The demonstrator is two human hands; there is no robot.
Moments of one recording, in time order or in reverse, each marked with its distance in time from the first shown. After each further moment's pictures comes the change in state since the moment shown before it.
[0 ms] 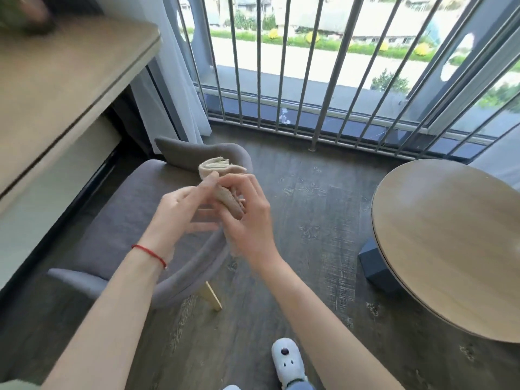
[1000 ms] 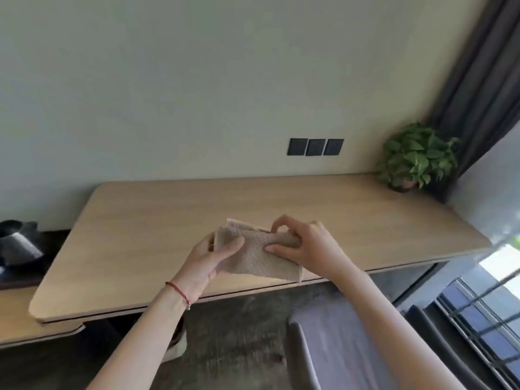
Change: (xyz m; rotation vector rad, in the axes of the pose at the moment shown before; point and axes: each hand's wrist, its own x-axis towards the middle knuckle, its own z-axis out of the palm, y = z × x) left_hand -0.287 -0.012 -0.466 -0.572 0.834 0.226; right_hand -0.013 -0.316 0.438 -0.311 -1.189 -0.748
